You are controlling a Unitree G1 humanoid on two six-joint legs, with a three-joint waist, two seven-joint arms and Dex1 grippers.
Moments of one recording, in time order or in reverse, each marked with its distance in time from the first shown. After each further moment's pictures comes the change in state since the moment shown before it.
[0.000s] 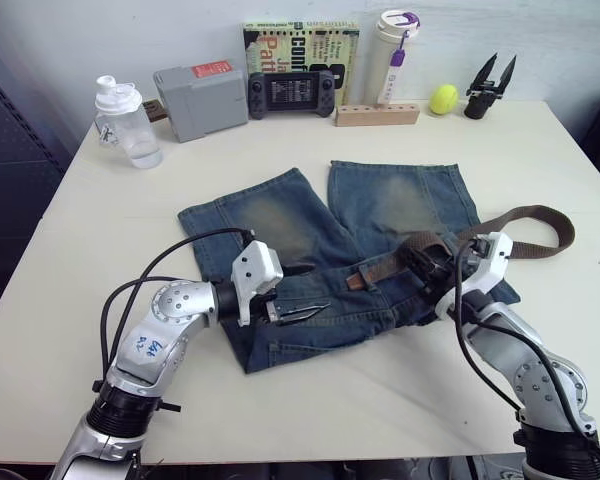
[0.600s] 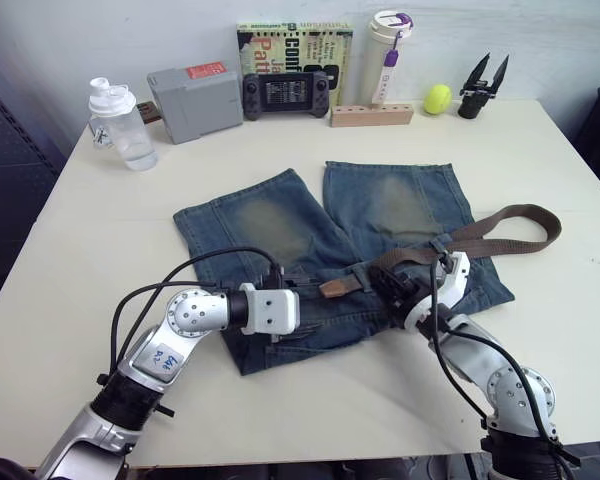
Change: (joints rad) left arm -0.087 0.091 -0.203 0.300 0.504 -0.720 0.021; right arm 0.008 0.186 0.035 0.043 0.159 0.095 -0.155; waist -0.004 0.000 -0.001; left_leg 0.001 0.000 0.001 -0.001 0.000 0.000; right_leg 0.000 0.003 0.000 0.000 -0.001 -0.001
